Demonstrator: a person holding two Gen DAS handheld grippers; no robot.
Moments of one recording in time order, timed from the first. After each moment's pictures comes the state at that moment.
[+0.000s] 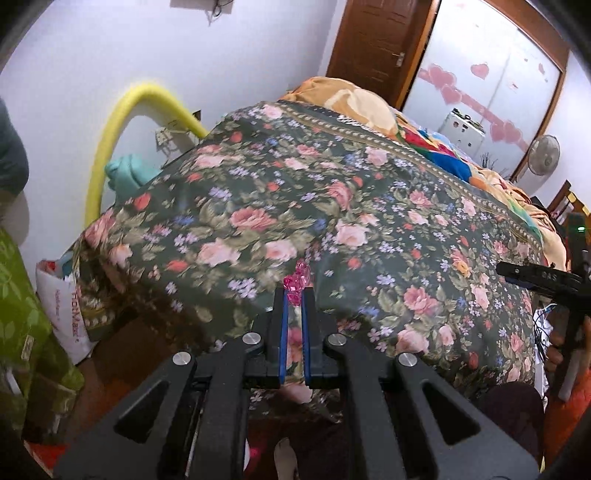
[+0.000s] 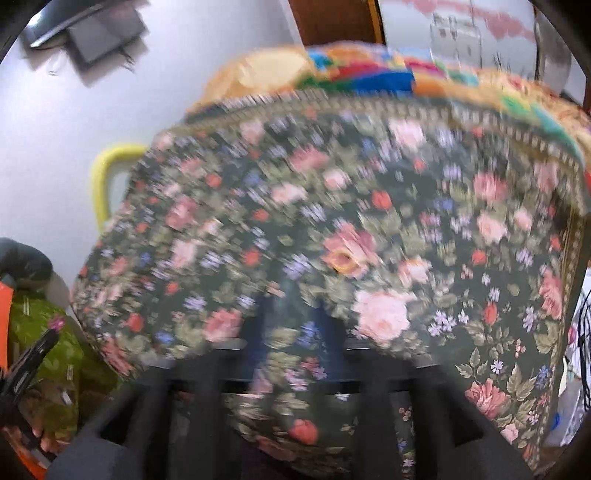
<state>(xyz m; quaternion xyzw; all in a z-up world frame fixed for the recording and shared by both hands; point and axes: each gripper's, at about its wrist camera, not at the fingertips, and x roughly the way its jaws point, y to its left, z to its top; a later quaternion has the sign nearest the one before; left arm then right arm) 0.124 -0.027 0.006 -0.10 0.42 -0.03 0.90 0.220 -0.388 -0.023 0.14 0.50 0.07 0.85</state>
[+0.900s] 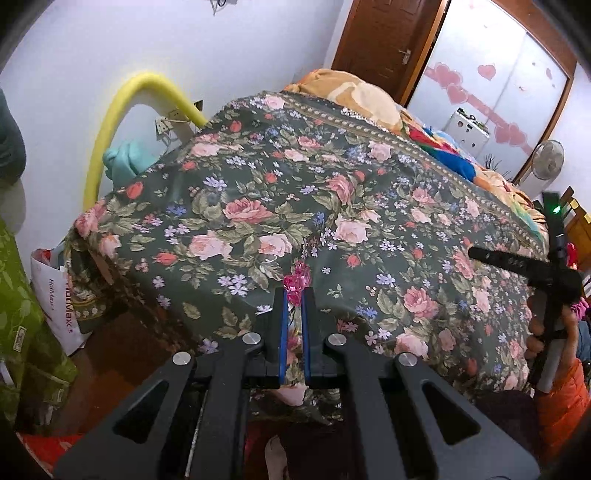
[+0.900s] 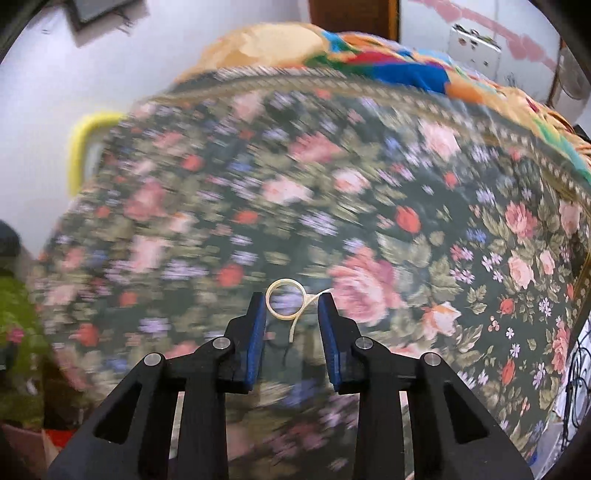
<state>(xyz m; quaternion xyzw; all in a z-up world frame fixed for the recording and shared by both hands) 0.131 -0.034 0.003 -0.11 0.43 -0.03 0.90 0.241 -0.329 -0.016 0.06 0.49 0.10 0.86</state>
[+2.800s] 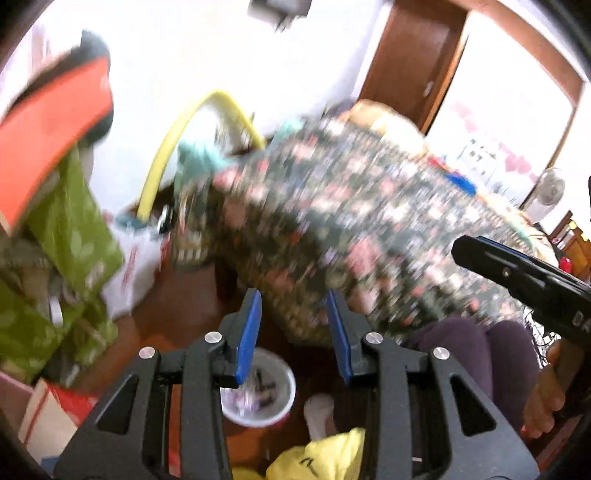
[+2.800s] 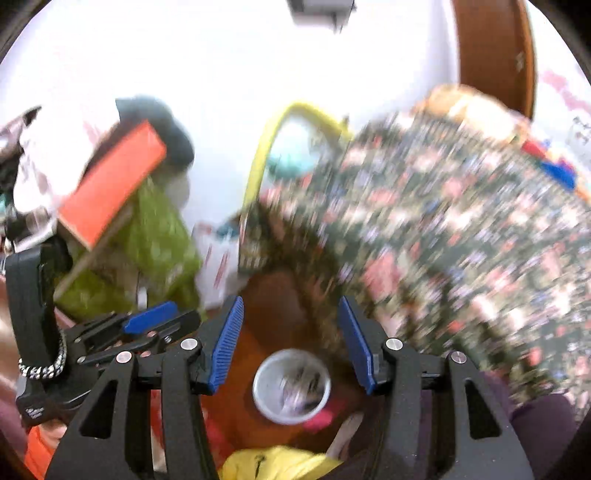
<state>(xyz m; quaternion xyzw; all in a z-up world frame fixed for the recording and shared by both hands) -0.065 0.078 0.051 -0.13 0.38 0.02 0.92 -0.001 -0.103 0.082 0.00 0.37 0.28 0.88</state>
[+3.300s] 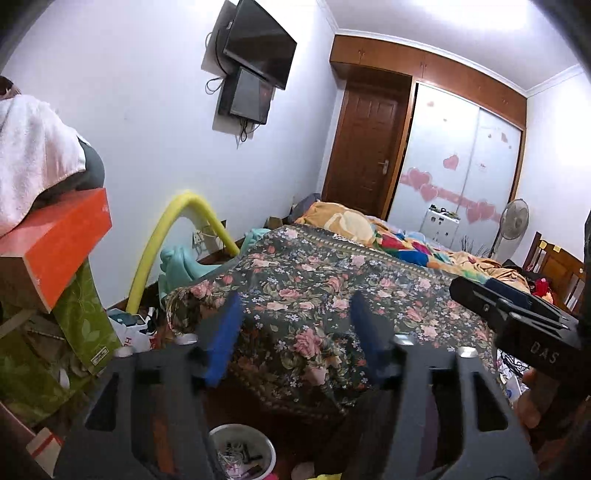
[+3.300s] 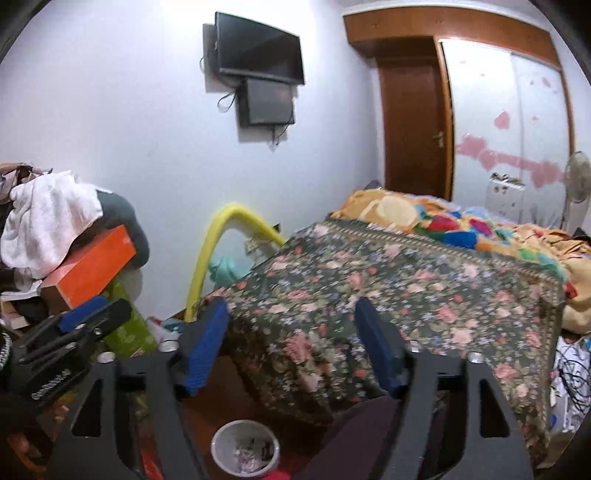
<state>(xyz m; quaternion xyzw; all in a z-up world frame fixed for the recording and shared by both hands) -0.136 0.037 0.141 -0.10 0.20 -0.01 0.98 -0.077 -0.163 0.147 0.02 0.22 0.16 0.96</state>
